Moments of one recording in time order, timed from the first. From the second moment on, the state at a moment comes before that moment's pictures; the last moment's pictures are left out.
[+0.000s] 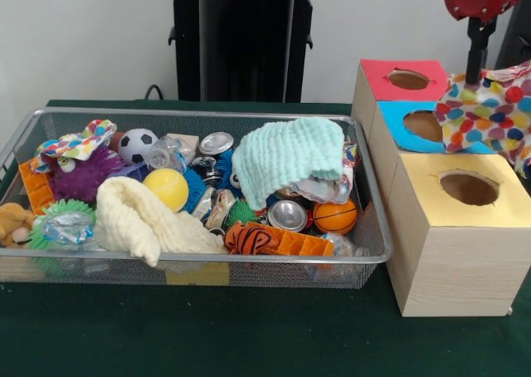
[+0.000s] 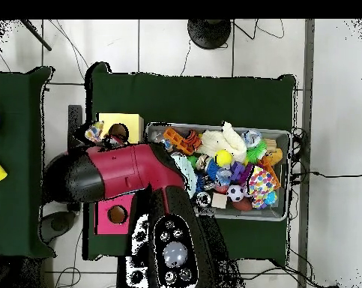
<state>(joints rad) -0.08 -0.87 0.21 1.65 -0.17 0.59 1.04</state>
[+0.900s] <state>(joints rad) 0.06 -0.69 0.09 1.47 -0.17 0.59 1.05</state>
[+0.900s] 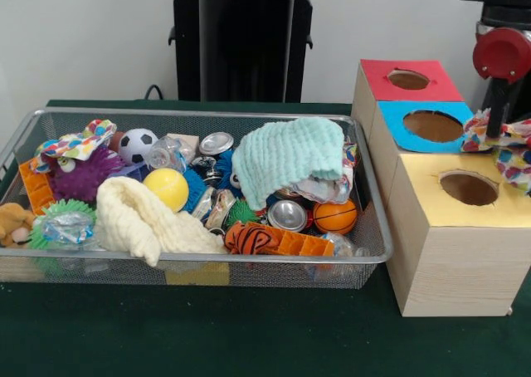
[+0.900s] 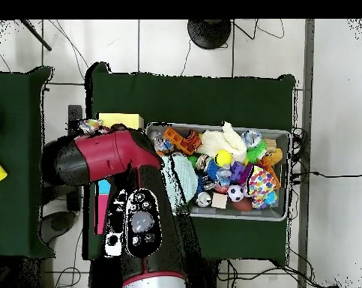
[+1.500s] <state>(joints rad) 0.10 -0.67 0.01 1.42 -0.17 0.54 1.06</state>
